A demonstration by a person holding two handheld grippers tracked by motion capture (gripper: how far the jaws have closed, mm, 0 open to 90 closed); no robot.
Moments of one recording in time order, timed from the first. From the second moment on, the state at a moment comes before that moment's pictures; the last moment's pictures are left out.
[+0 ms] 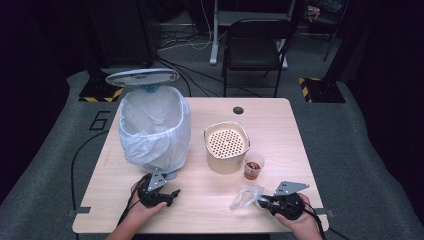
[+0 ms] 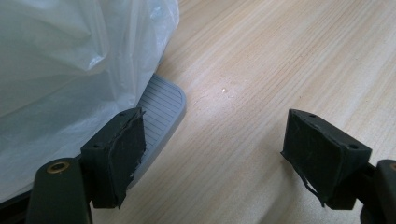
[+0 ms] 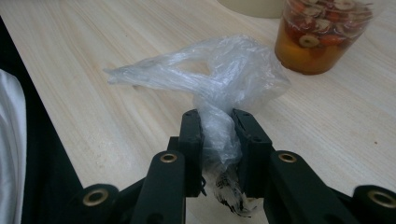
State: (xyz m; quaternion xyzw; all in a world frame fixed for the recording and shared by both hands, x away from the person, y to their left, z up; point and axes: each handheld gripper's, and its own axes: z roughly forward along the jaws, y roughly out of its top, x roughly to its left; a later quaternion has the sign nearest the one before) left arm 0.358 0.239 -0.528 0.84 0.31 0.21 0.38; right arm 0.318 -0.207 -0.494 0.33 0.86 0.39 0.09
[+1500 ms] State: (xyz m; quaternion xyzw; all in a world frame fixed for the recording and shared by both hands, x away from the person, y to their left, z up) left arm 0.359 0.239 -0.528 0.84 0.32 0.21 0.38; right arm 0.328 -0.160 -0.323 0.26 0.84 0.45 0.14
